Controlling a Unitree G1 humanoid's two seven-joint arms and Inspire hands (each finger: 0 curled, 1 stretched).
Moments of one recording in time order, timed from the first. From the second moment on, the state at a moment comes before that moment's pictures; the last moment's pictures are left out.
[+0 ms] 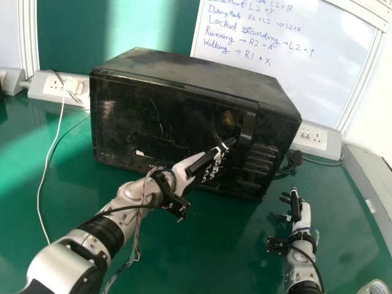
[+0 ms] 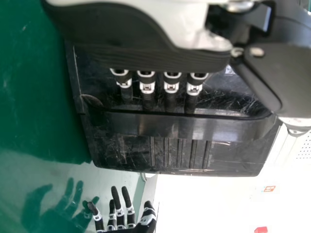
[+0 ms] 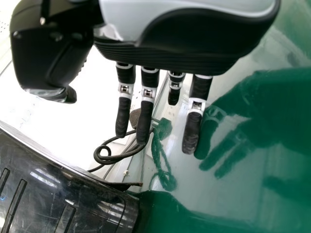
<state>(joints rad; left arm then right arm) -1.32 -0.01 0.11 1.31 -0.02 -0.21 -0.42 -1.01 -0.47 -0.22 1.33 -0.11 -0.21 -0.14</state>
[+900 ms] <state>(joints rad) -1.35 -0.04 0.11 1.32 0.01 -0.19 -0.39 -1.01 -0.46 -0.23 1.33 -0.10 -0.21 -0.14</state>
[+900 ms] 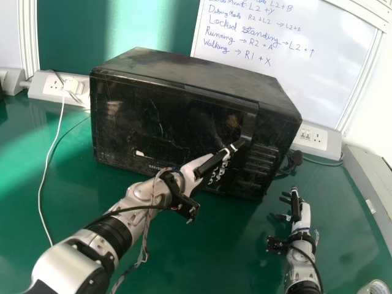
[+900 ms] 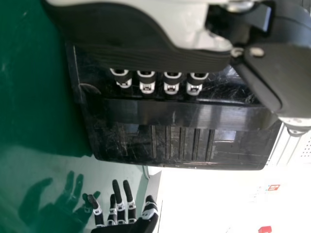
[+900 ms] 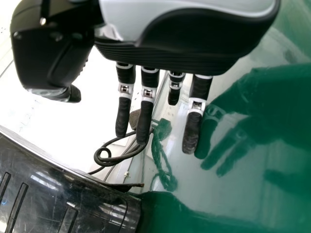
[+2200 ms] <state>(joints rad) -1.36 -0.08 0.18 1.34 0.02 -0.15 -0.46 -1.01 -0.46 -0.23 1.33 -0.09 -0.21 -0.15</state>
